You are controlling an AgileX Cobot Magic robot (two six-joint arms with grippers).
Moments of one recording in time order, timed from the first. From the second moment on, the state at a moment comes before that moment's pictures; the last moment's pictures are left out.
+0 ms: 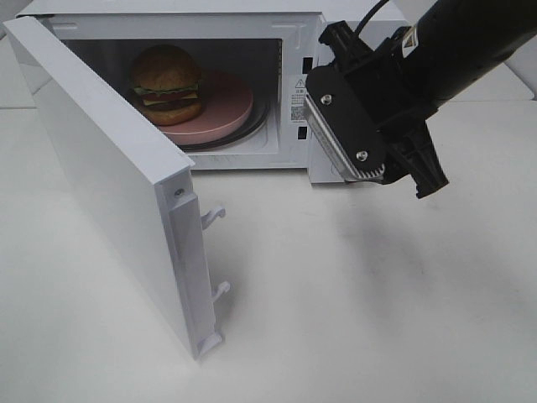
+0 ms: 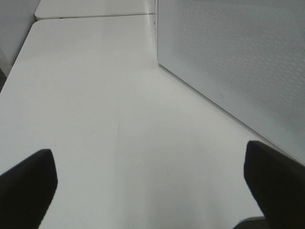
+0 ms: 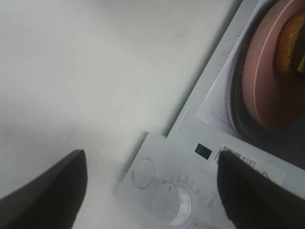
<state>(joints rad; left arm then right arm) 0.00 0.00 -0.52 -0.07 1.08 0.08 0.54 1.55 -1.08 0.02 0.52 -1.55</state>
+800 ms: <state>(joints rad) 0.00 0.00 -0.52 -0.07 1.08 0.08 0.60 1.80 -1.24 0.01 0.32 -1.38</state>
